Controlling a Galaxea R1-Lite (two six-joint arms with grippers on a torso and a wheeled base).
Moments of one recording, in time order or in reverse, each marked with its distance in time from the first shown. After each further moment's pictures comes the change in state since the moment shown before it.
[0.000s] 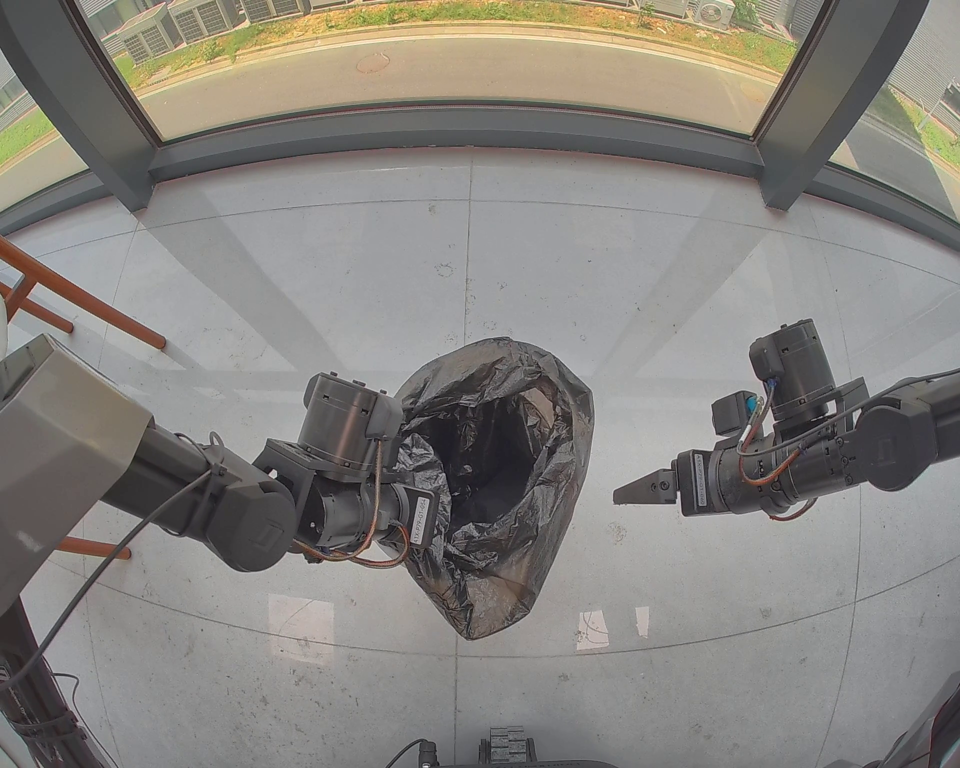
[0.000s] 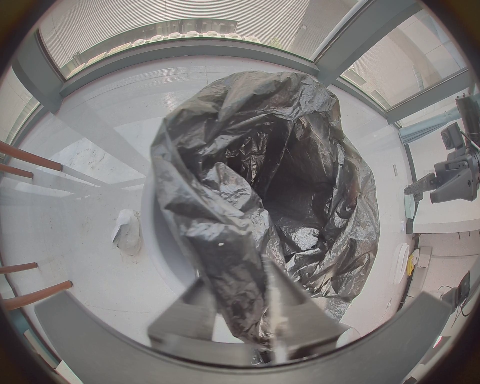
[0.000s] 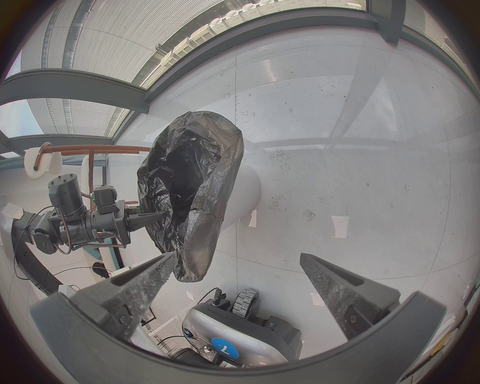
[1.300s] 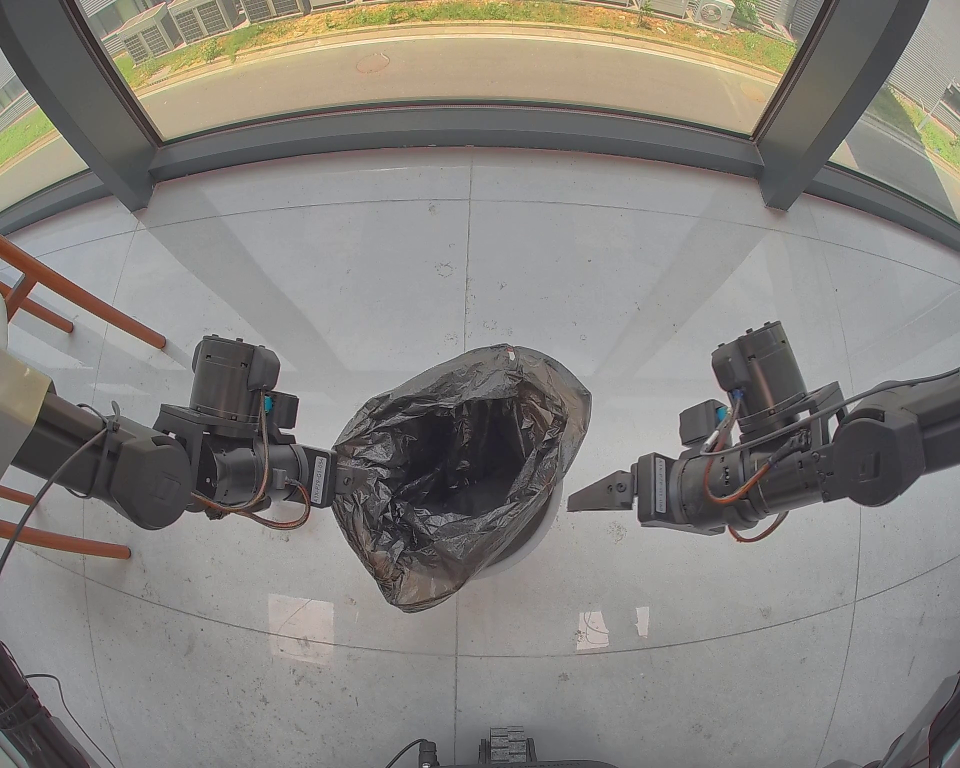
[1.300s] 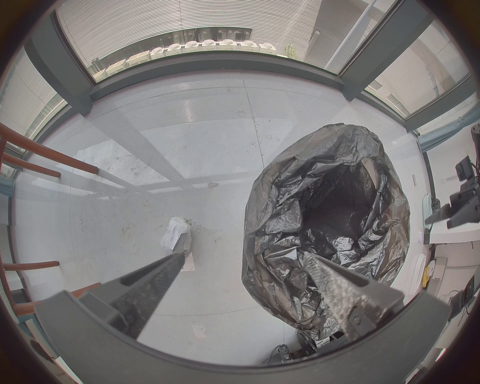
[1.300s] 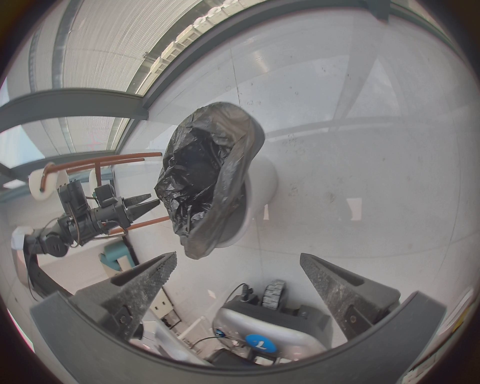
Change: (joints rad) left arm 0.216 -0.138 0.068 0.013 -0.042 0.111; right arm 0.138 0.039 -0.051 0.001 0.001 0.260
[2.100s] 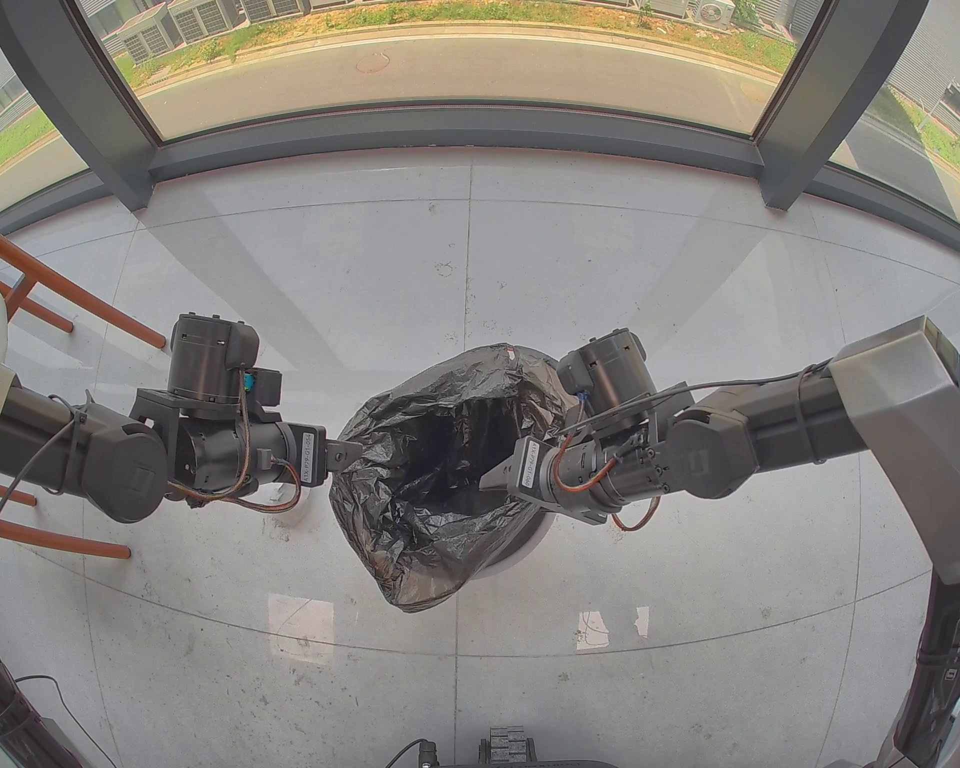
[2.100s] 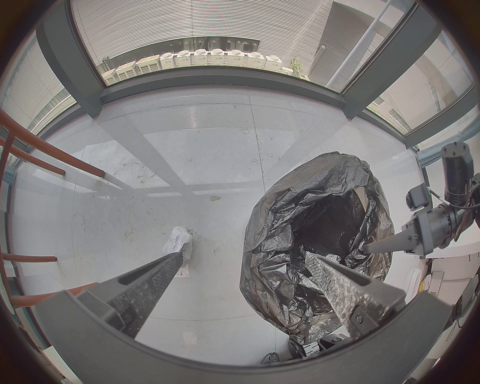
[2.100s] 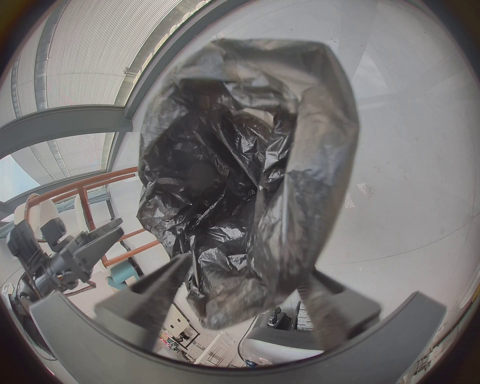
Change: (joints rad) left arm 0.000 -0.069 0.002 0.001 -0.001 -0.050; right arm 0.086 0.361 -0.413 0.023 -0.100 0.172
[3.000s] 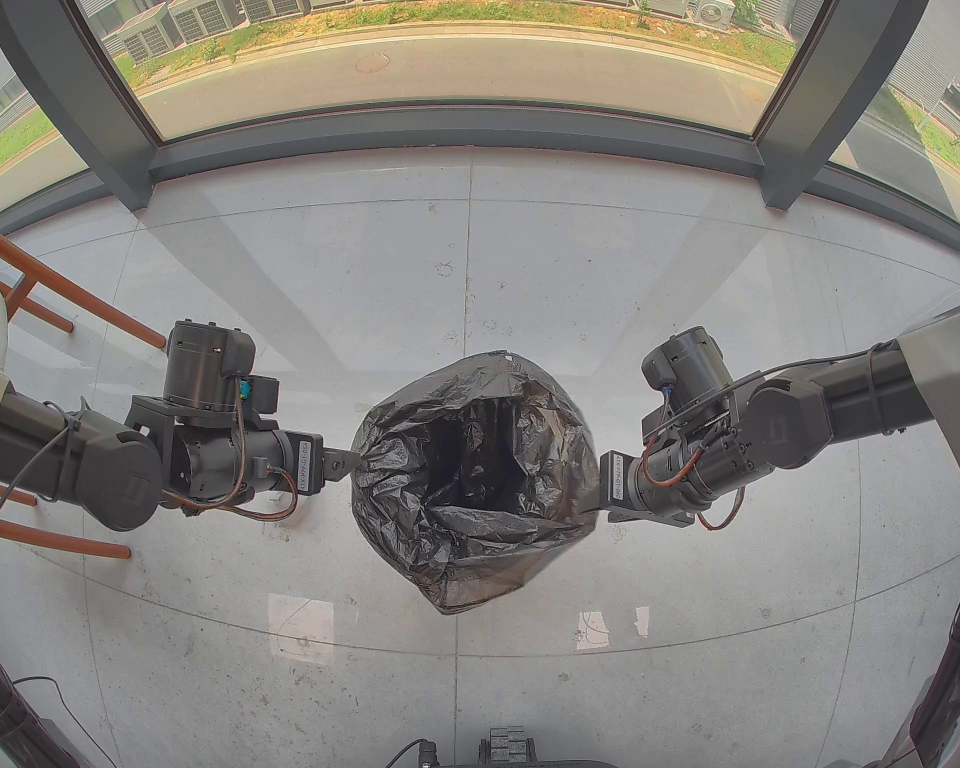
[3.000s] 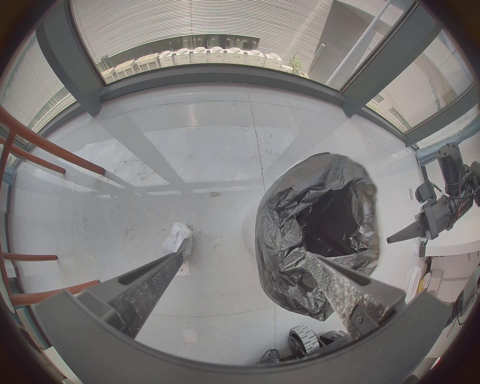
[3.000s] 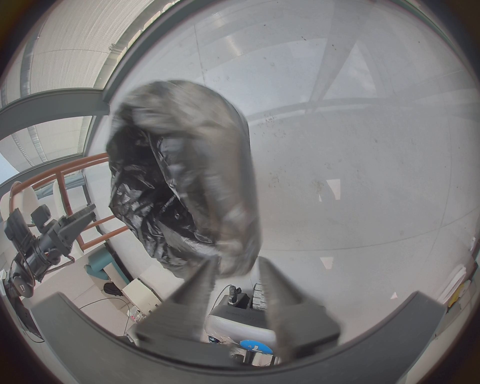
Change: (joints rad) left arm -0.002 -0.023 0.033 -0.002 -0.002 0.002; right arm -0.132 -0.151 0.162 0.175 0.029 -0.175
